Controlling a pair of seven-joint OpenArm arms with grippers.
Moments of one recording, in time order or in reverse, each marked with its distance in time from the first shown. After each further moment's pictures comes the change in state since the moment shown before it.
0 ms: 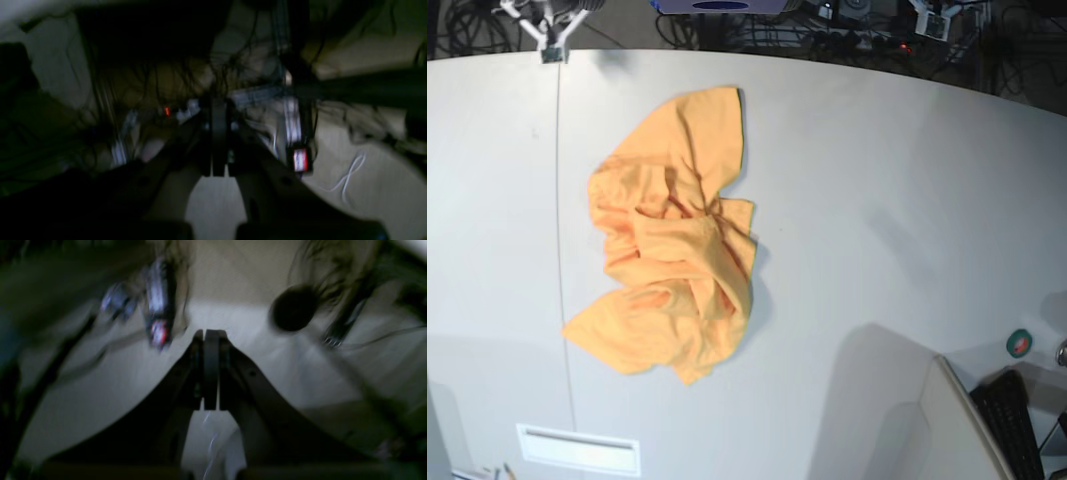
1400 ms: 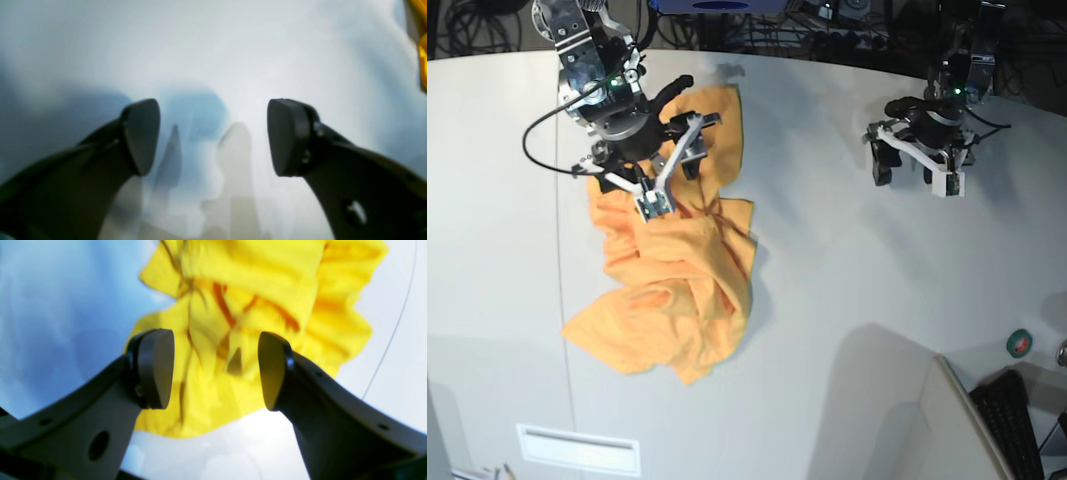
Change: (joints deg) left arm -31.7 2.8 -0.9 -6.2 -11.7 -1.6 13.2; right arm 26.3 0.2 -21.5 2.3 0.1 0.3 -2.3
